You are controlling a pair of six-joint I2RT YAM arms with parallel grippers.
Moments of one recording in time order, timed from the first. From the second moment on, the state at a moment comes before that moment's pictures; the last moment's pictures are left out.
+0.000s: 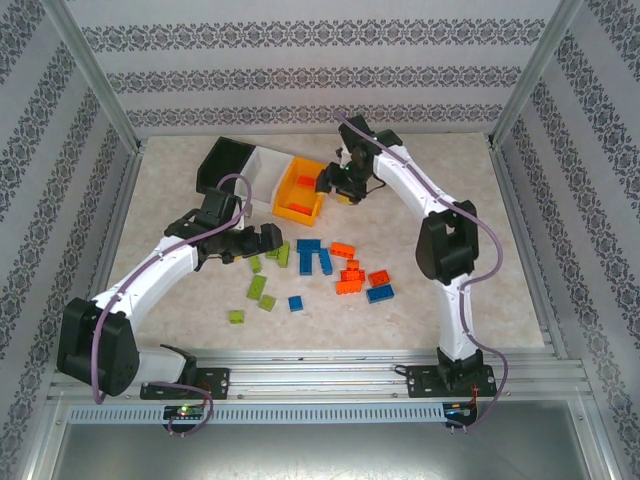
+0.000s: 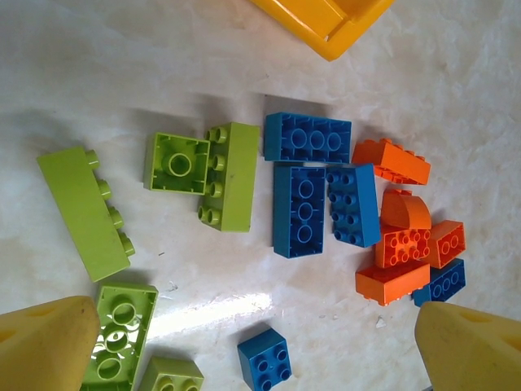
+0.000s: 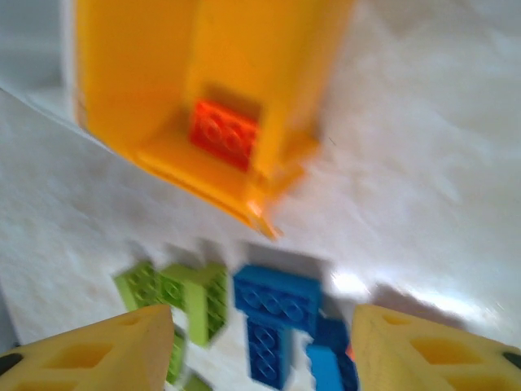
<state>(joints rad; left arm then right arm) -0.31 1.33 0.96 -0.62 0.33 -0.56 0.40 2.15 2.03 -1.10 -0.38 0.57</state>
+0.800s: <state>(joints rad) -0.31 1.40 0.98 -0.61 0.39 -0.54 0.39 1.75 1.24 -1.06 -0.26 0.54</state>
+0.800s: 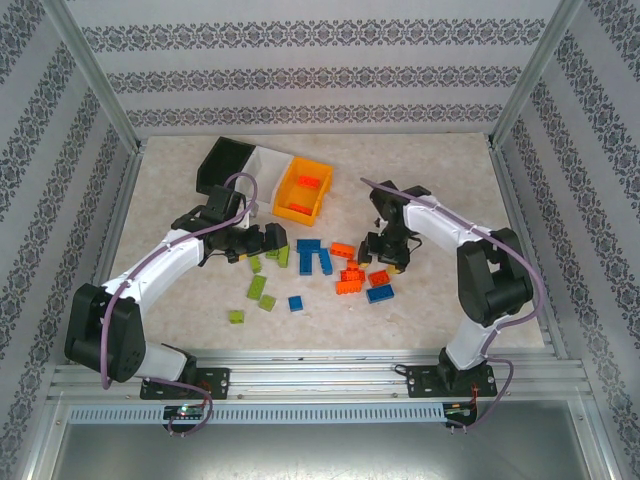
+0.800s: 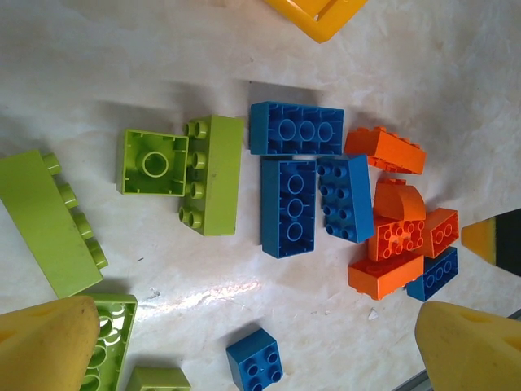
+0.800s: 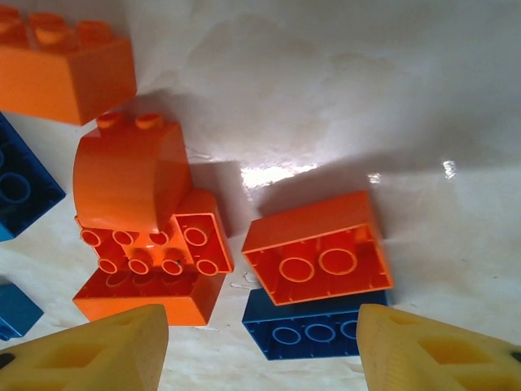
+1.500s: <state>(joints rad) -0.28 1.36 0.98 -0.62 0.39 -0.50 0.40 1.82 1.19 -1.03 -0.16 0.53</state>
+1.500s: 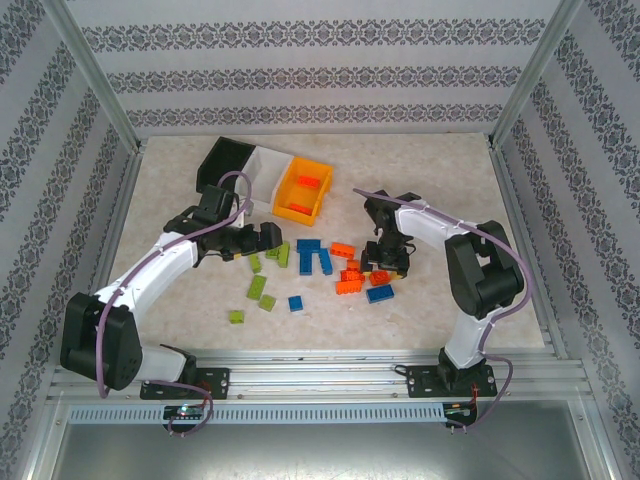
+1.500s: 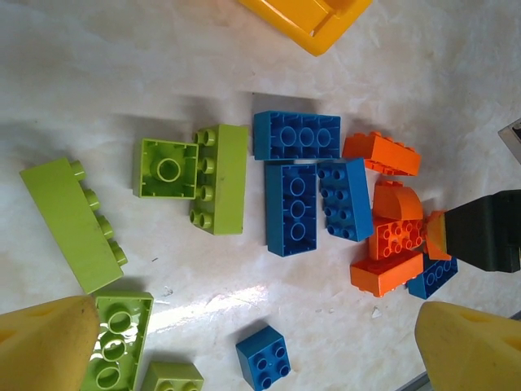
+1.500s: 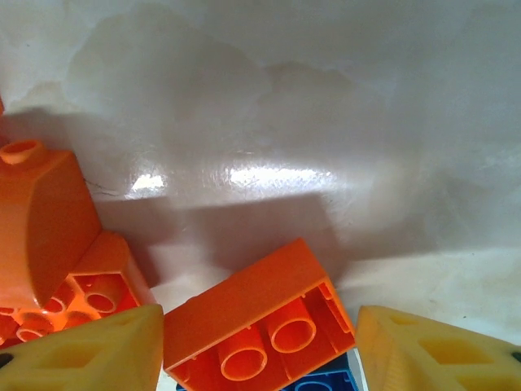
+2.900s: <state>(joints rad) -0.27 1.34 0.95 -0.63 0.41 -0.51 0.35 1.84 1.37 -1.03 -0.16 0.55</state>
